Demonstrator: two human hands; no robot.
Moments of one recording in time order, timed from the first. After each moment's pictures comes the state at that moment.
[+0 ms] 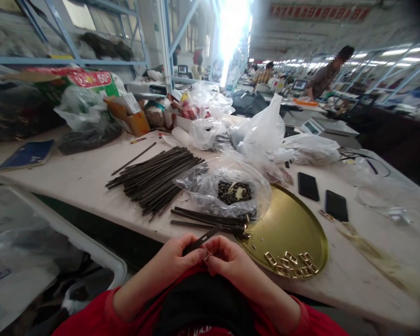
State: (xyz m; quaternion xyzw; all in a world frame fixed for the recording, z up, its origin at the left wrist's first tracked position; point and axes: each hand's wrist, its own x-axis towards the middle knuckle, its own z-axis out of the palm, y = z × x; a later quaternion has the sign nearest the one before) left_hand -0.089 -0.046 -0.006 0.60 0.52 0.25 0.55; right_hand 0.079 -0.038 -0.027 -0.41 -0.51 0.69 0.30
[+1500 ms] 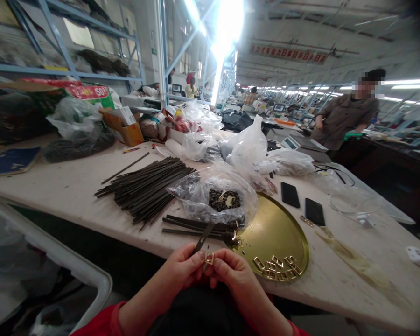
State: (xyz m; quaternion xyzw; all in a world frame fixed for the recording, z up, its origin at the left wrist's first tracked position) left_hand -0.055 -0.058 -0.014 0.35 0.44 0.38 0.74; right_hand 0.096 -0.062 -0.037 -0.37 -0.42 0.71 0.42
